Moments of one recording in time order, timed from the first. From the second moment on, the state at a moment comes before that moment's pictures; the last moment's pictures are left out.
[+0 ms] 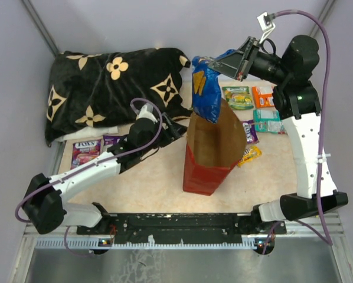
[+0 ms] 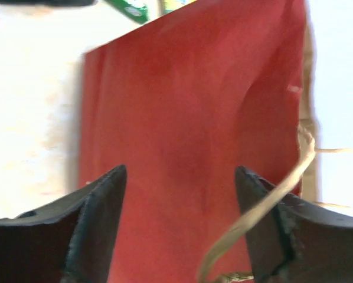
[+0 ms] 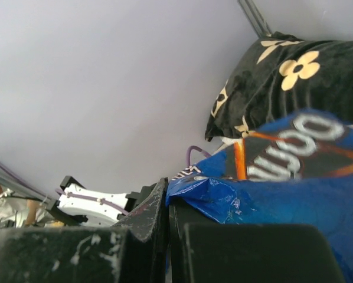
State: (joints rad) left arm -0.78 1.27 0.85 0.09 -0.16 -1.05; right arm 0.19 1.38 1.84 -0.30 -0.92 0.79
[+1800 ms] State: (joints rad) left arm -0.77 0.65 1.23 -0.85 -0.56 -0.56; right arm 0.86 1.97 2.03 -0.48 -0.36 0.56
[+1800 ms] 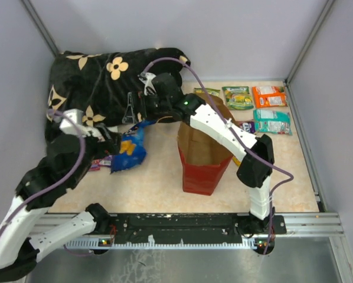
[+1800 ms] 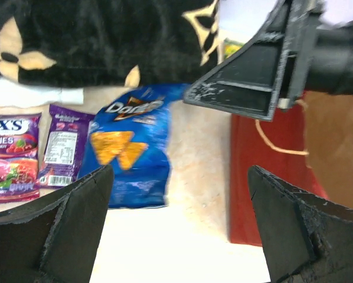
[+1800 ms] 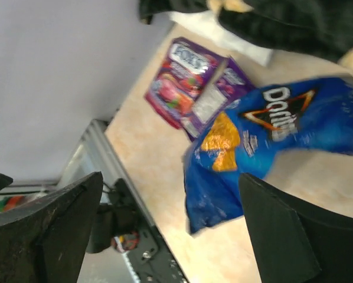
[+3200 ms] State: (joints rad) left arm -0.53 1.47 0.76 -0.15 -0.04 -0.63; right arm 0.75 0.66 1.16 -0.62 0.31 0.50
